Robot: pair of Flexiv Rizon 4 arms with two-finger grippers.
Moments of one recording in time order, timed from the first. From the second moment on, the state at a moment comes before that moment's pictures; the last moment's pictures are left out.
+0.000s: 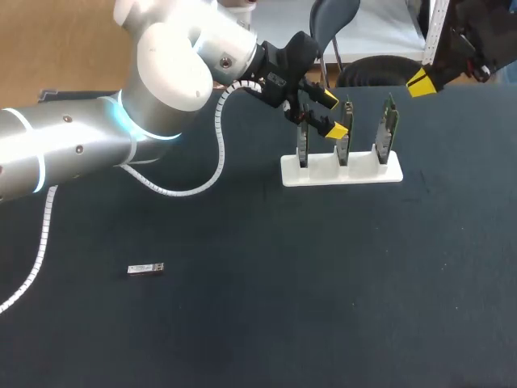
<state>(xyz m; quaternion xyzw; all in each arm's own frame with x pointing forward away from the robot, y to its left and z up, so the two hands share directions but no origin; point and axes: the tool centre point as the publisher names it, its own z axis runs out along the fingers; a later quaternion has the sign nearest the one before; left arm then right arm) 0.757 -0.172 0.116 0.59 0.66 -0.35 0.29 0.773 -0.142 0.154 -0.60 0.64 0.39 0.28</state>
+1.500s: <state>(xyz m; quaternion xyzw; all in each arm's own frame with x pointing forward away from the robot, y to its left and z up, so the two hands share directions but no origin) 0.798 -0.134 0.218 0.61 0.62 -0.28 0.41 0.773 -0.142 0.154 -0.60 0.64 0.39 0.28</state>
